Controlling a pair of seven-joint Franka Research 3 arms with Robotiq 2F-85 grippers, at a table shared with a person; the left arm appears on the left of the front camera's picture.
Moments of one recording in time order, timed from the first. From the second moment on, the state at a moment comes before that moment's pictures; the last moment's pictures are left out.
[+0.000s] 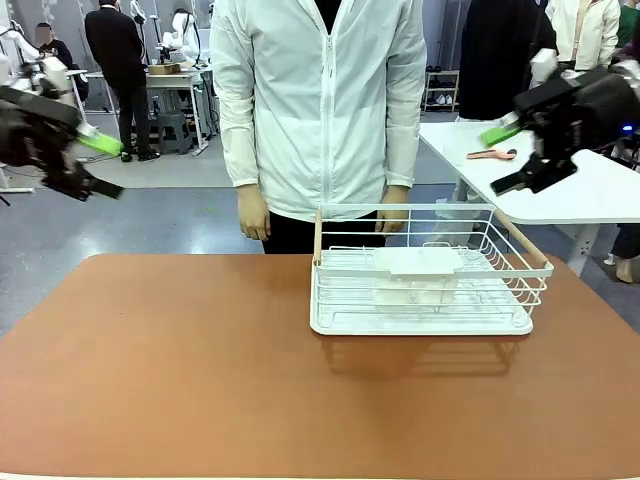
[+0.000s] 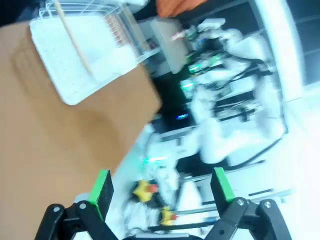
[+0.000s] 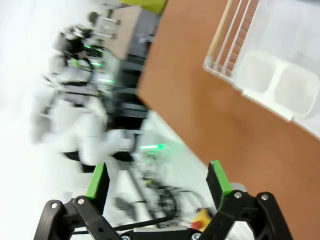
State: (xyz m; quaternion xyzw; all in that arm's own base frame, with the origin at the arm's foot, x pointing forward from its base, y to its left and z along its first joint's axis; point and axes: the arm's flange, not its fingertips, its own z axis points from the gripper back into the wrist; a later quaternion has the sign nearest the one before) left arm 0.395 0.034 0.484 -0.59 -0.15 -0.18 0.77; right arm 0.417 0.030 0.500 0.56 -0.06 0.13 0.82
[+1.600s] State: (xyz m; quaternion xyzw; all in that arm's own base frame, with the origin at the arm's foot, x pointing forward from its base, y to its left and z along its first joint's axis) left arm 0.366 0.258 0.513 -0.62 -0.09 0.08 0.77; right arm 0.383 -0.280 0.471 0.64 -0.06 -0.11 0.76
